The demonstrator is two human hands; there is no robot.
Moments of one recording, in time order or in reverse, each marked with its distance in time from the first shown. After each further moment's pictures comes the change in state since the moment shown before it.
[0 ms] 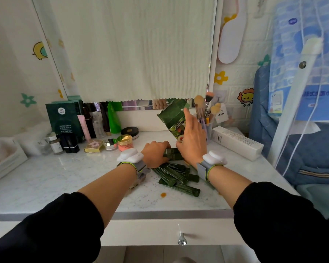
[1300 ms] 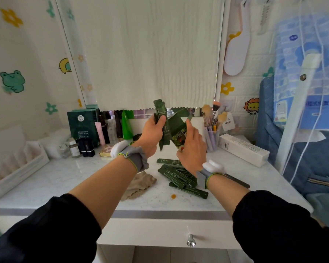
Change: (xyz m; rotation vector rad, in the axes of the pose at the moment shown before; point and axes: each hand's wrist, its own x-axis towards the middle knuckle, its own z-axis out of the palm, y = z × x) left_hand -0.023 0.008 -0.074 -1.422 0.541 -0.241; right_hand -0.016 -0.039 -0.005 0.044 -0.094 0.146
